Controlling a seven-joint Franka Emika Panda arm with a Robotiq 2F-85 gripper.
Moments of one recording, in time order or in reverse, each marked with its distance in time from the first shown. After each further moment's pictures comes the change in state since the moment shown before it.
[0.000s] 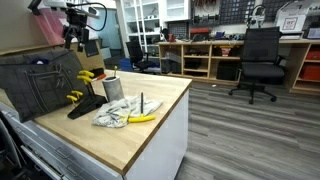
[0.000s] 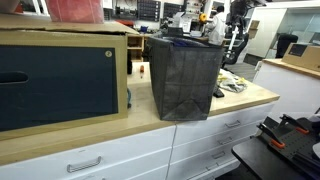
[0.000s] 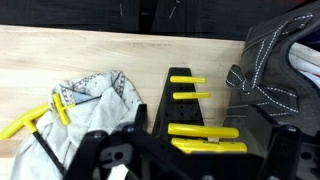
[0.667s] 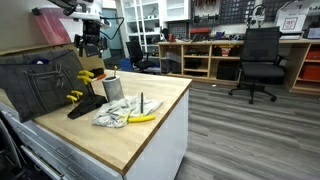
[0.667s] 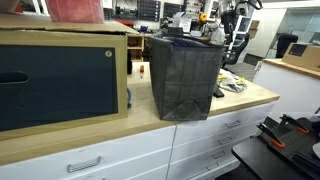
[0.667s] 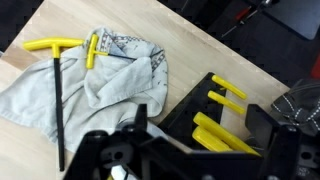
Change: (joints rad) arm 0.003 0.262 0.049 0.303 -0.224 -0.076 -0.472
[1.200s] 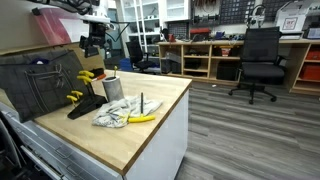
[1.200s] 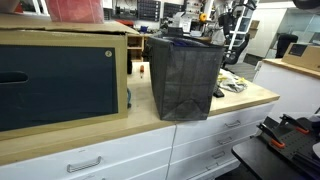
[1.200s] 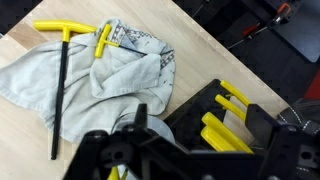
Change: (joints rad) arm 0.000 0.171 0.007 0.261 -0.045 -0.120 -0.159
